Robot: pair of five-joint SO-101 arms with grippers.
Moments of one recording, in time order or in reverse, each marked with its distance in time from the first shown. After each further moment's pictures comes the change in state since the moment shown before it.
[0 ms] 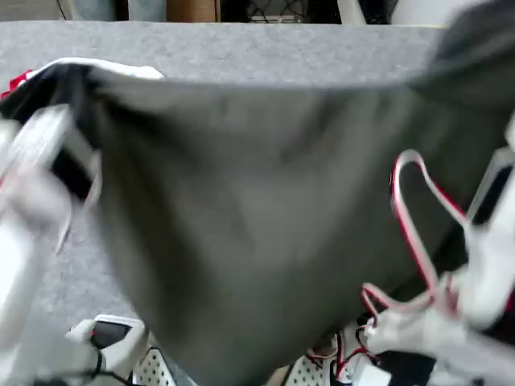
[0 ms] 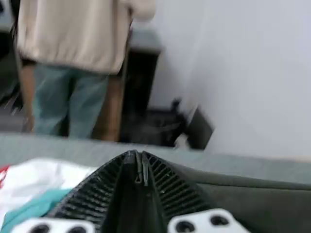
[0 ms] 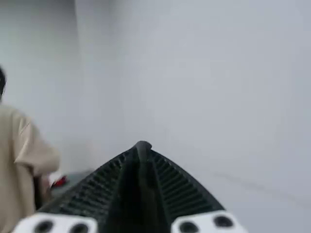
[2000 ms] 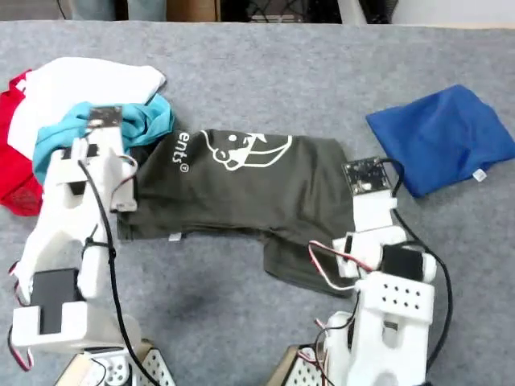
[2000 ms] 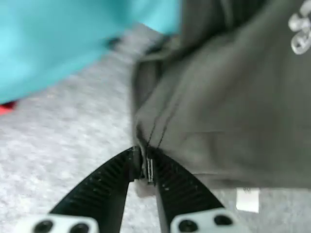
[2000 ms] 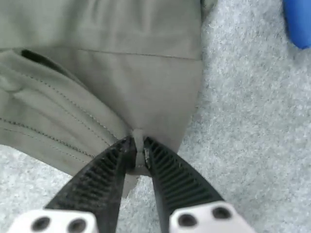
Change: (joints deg) left arm -11.6 22.8 69.5 -24.9 -13.5; right arm -8.2 -39.3 118.0 8.4 30.9
